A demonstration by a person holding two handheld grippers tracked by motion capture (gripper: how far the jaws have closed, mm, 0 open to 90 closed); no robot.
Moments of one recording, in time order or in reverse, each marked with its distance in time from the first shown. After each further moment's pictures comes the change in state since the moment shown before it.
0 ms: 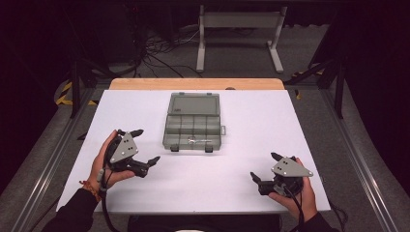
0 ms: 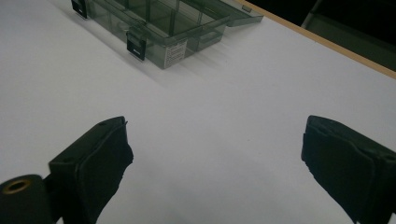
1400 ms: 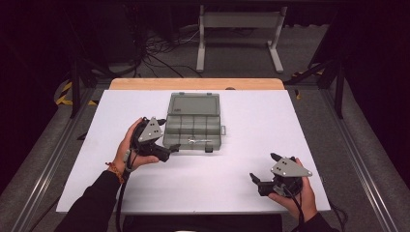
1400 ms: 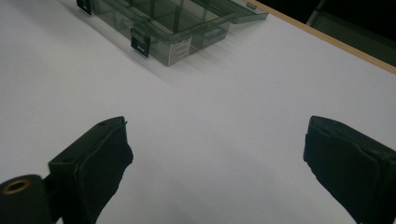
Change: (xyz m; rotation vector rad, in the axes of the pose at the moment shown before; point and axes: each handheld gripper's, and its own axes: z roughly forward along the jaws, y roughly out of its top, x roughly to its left) left arm 0.008 0.037 0.062 0.021 -0.086 -0.005; right arm 0.001 -0.001 0.001 0.008 0.015 -0.006
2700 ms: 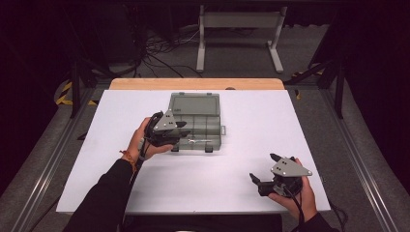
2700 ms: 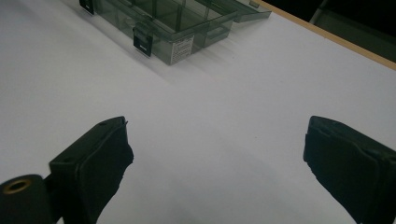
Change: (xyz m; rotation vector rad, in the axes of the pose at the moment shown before) left arm 0.010 0.025 0.034 0.038 -0.091 0.059; right arm 0.000 0.000 0.000 0.005 0.012 0.006
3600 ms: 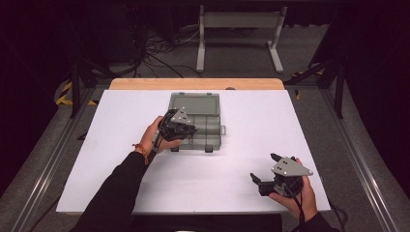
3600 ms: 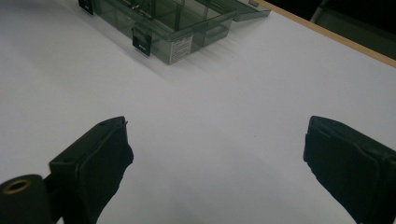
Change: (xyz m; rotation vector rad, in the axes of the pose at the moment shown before) left arm 0.015 0.002 0.054 0.131 -0.103 -0.070; right arm -0.002 -0.001 0.000 0.001 0.003 0.010
